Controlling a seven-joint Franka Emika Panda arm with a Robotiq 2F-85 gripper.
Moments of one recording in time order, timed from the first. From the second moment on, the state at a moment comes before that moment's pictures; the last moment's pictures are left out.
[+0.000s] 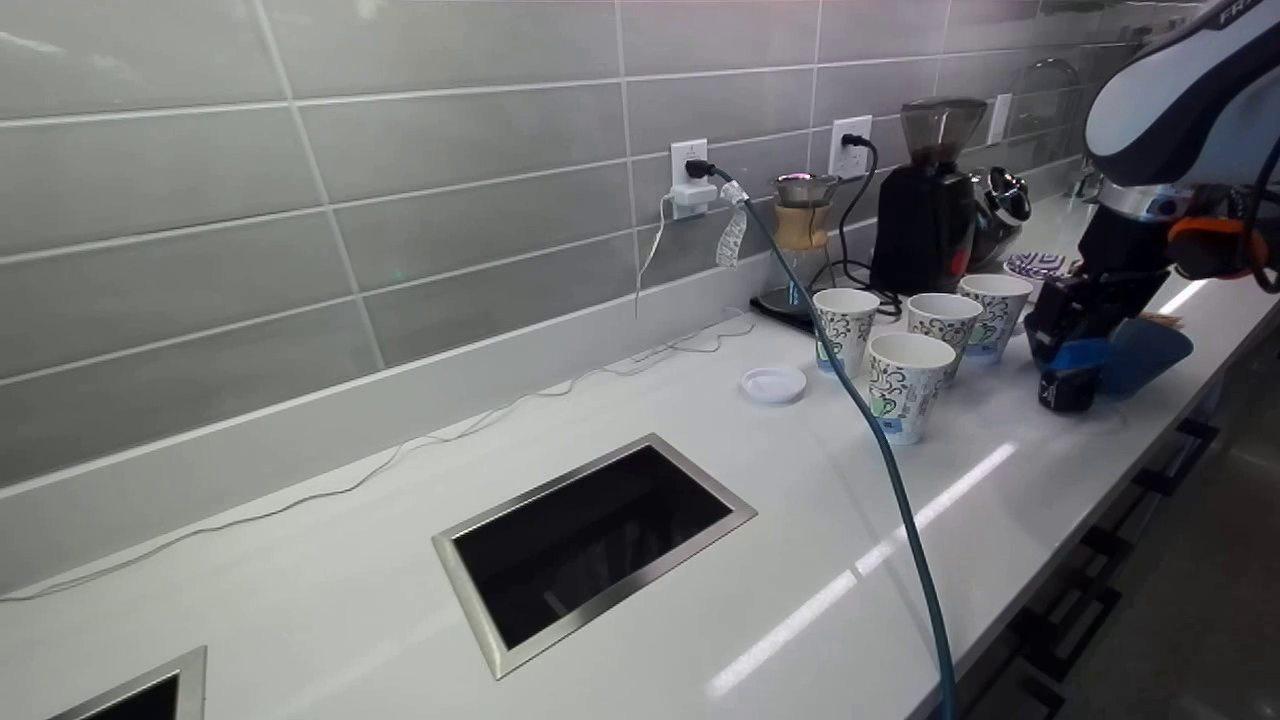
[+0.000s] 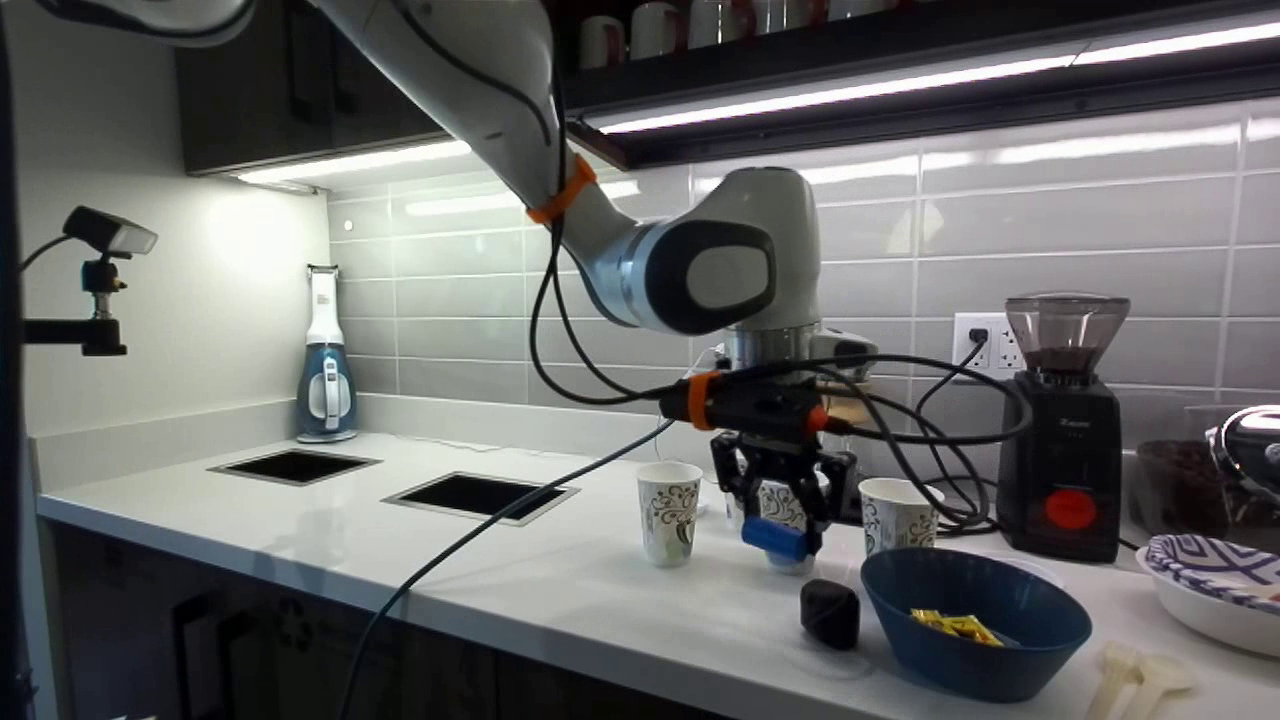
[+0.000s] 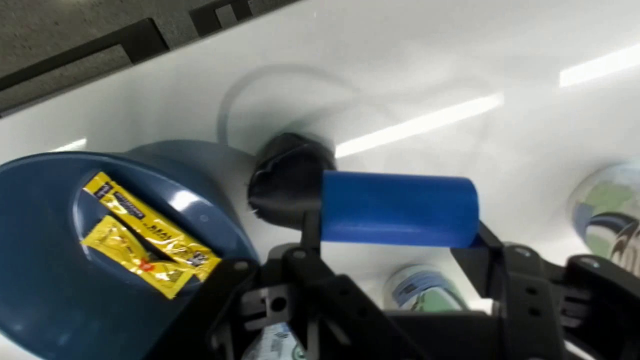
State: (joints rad) arm -0.13 0.30 0.03 -1.98 0.06 2.46 -0.43
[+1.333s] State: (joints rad) arm -0.02 0.37 0.06 -1.99 -0.14 2.59 -0.48
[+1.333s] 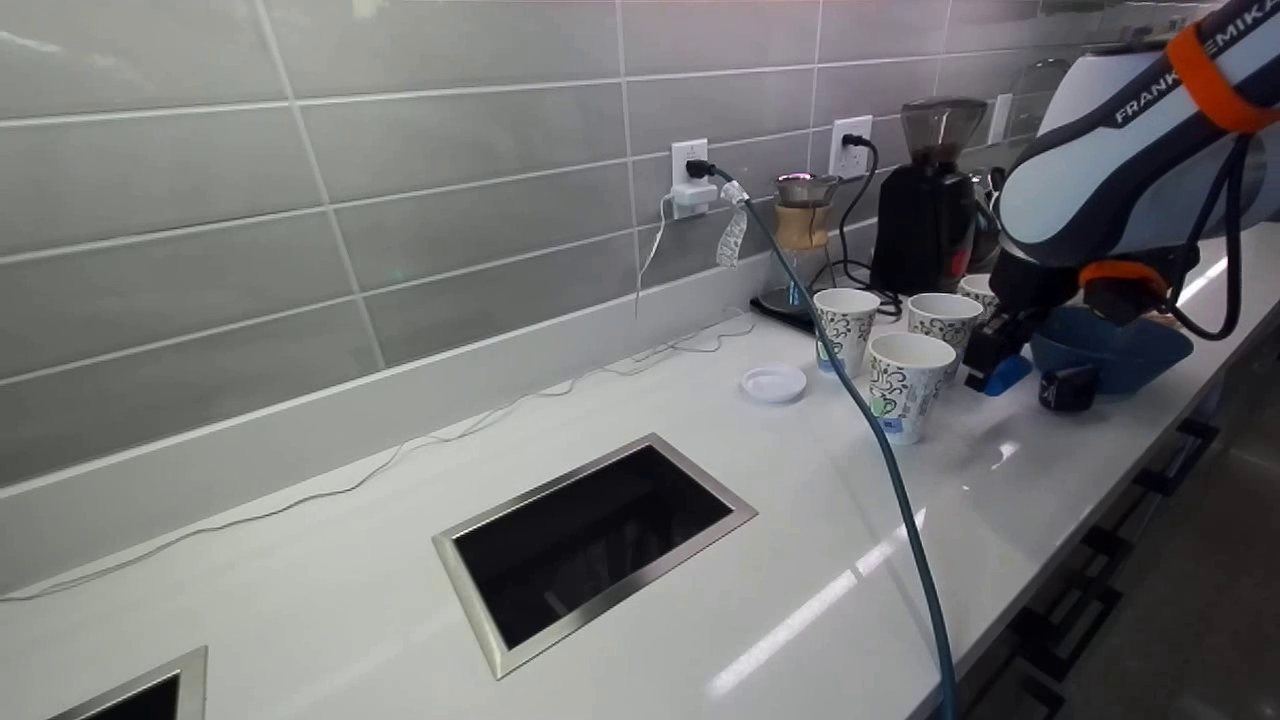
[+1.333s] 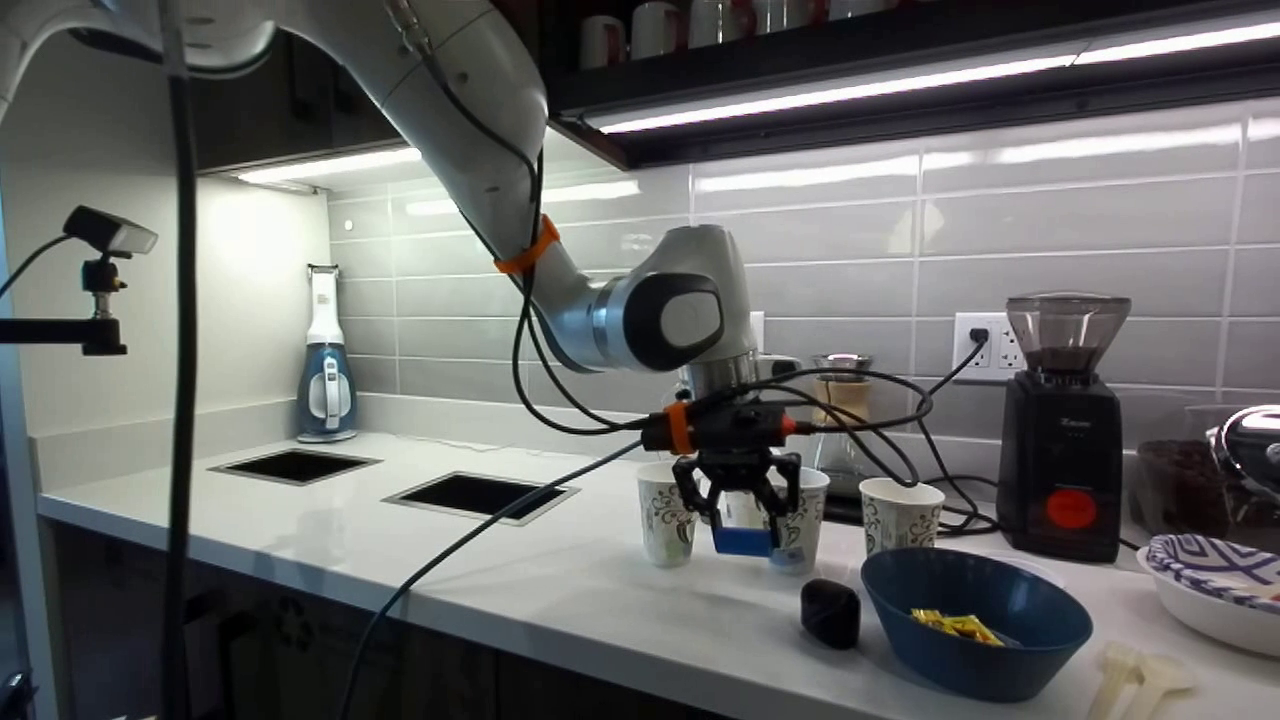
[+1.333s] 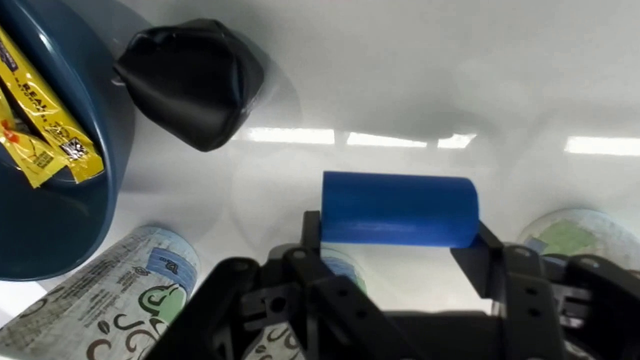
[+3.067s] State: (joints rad) arm -0.14 0.48 0.12 -1.85 -0.12 2.57 -0.72
